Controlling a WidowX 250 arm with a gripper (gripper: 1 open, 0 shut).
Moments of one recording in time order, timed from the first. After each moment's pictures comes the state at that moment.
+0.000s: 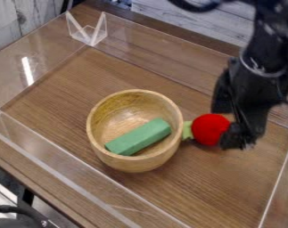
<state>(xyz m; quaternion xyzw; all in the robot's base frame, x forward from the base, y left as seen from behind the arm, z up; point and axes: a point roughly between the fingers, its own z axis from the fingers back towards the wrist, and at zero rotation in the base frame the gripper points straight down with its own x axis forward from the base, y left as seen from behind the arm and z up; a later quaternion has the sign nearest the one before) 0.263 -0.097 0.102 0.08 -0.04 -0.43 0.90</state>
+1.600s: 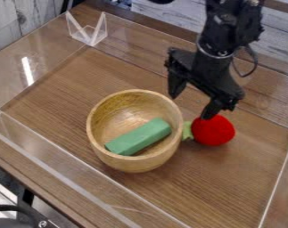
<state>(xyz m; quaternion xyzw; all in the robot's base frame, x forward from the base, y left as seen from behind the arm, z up) 0.295 -0.042 0.085 0.10 -0.09 -0.04 0.99</state>
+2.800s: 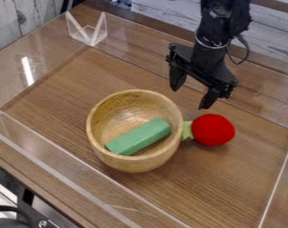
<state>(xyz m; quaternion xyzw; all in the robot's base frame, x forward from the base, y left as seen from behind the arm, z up) 0.328 -0.023 0.065 0.08 -0.08 -0.04 0.99</state>
